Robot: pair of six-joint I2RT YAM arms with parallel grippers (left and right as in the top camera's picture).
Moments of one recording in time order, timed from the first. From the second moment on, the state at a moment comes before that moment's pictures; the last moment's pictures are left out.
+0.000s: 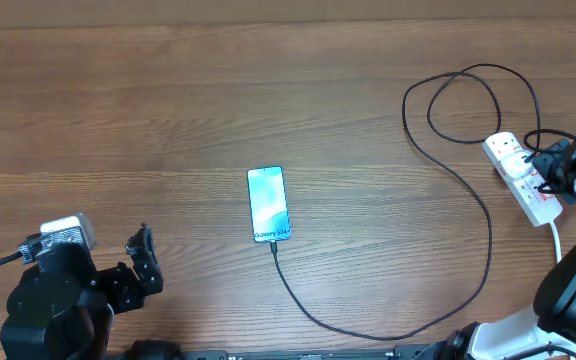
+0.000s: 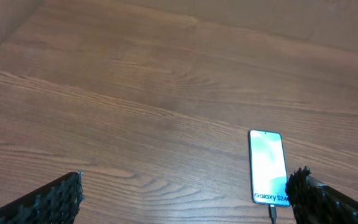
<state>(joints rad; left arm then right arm) -0.10 0.58 1.21 -1.24 -0.20 -0.28 -0.54 1.77 1.17 -0.51 0.10 0.44</state>
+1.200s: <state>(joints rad) -0.10 0.58 1.21 -1.27 -0.21 -0.28 -0.49 1.79 1.14 -0.43 0.11 0.39</state>
